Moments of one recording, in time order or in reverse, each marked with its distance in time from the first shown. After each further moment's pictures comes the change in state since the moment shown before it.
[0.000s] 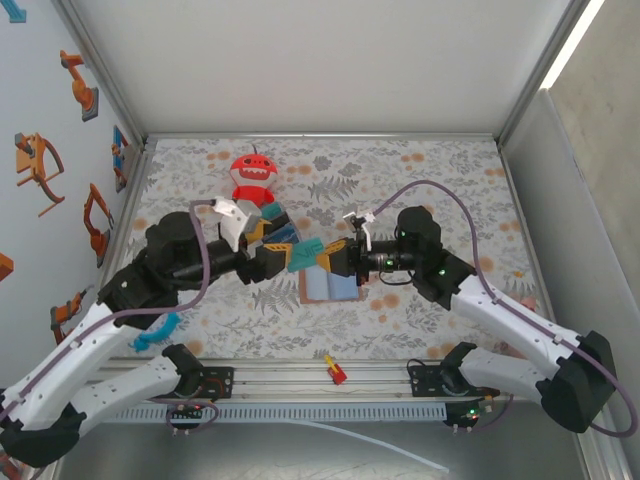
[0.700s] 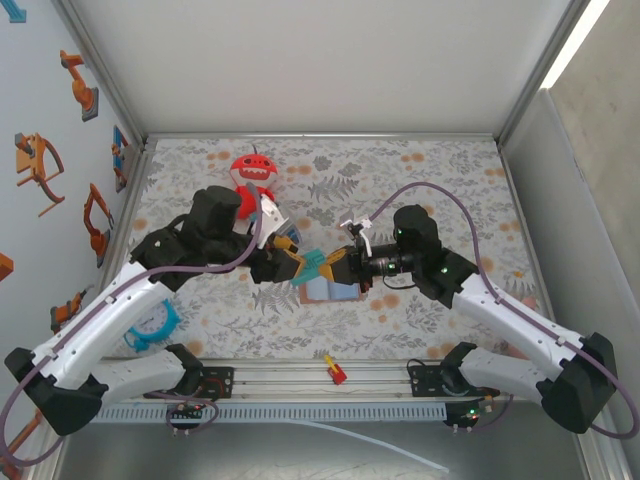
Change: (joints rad) left arm 0.054 0.246 0.146 -0.253 0.299 0.160; right arm 0.000 -0.004 0.029 -0.153 -0.067 -0.073
